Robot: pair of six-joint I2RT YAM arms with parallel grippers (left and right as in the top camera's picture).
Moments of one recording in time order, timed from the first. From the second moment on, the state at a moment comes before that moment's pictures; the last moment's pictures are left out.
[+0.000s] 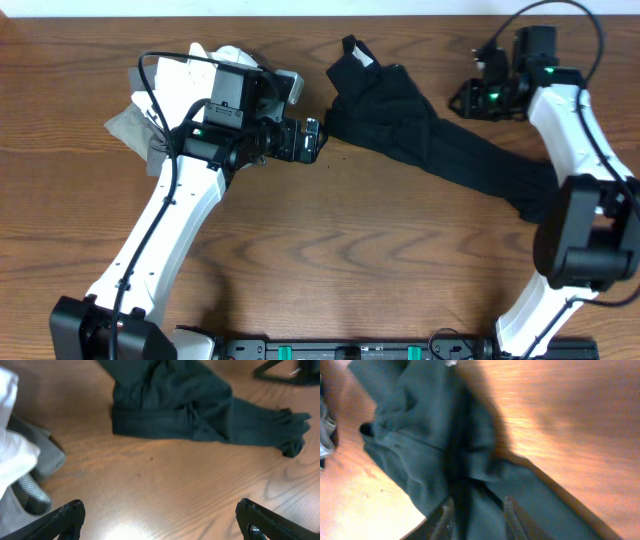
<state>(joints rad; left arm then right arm) -0.29 1.51 1.27 -0.65 0.41 -0.12 -0.05 1.99 1.56 -0.72 -0.43 0.01</state>
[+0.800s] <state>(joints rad) -0.29 1.54 1.27 -0.70 0.41 -0.12 0.29 2.09 1.55 -1.06 -0.38 -0.33</state>
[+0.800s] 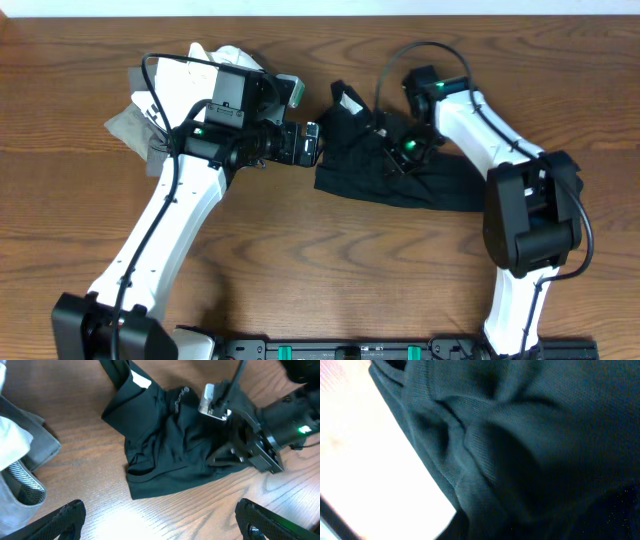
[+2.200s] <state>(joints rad) -0.37 1.96 1.27 -0.20 0.36 -0.28 -0.23 2.04 1.55 -1.01 -0.24 0.15</state>
